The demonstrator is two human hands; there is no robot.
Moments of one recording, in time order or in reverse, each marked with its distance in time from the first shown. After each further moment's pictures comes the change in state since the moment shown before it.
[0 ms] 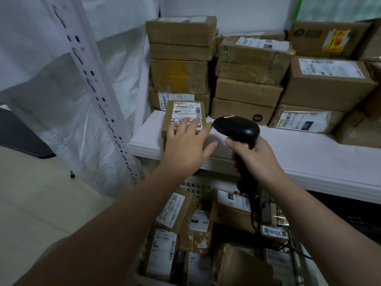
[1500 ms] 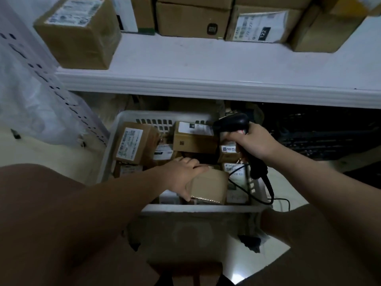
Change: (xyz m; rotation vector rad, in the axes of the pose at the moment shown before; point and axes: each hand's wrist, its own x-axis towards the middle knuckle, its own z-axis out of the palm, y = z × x) left_hand -0.151 0.087 0.128 -0.143 -1.011 0.646; right_hand -0.097 0.109 -0.081 -0.311 -0.036 0.405
